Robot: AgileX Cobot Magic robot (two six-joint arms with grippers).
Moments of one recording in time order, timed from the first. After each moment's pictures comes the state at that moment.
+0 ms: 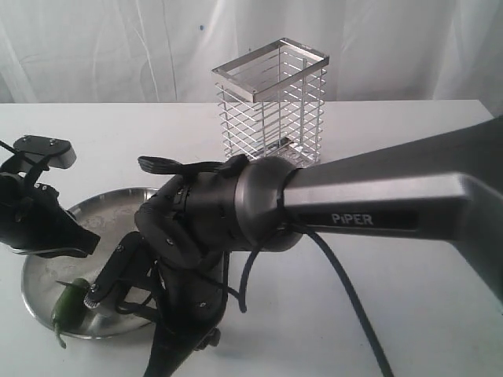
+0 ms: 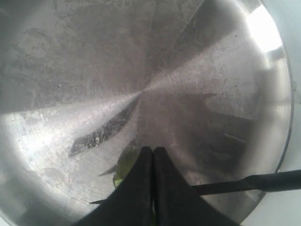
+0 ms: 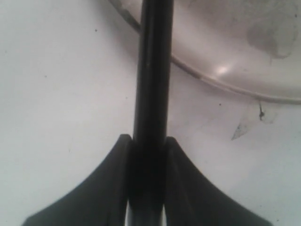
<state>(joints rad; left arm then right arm) -0.07 1.48 -0.76 -0.57 0.56 0.68 1.02 2.02 -1.37 -0.03 0.85 -0.21</state>
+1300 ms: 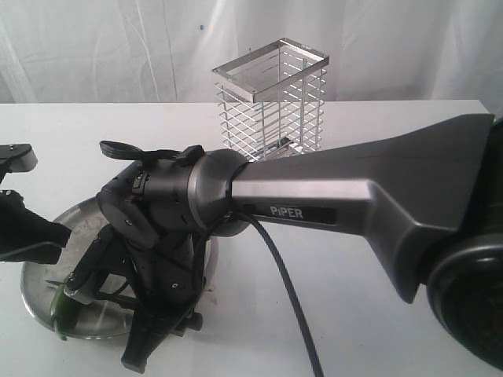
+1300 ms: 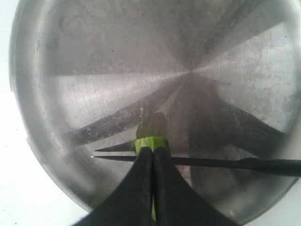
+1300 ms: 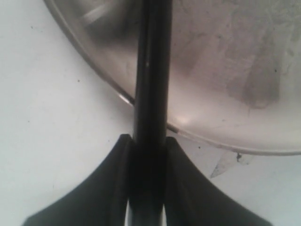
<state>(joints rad) 0.07 1.48 -0.74 -0.57 0.61 0.62 1.02 2.15 -1.60 -0.06 1.00 -0.22</state>
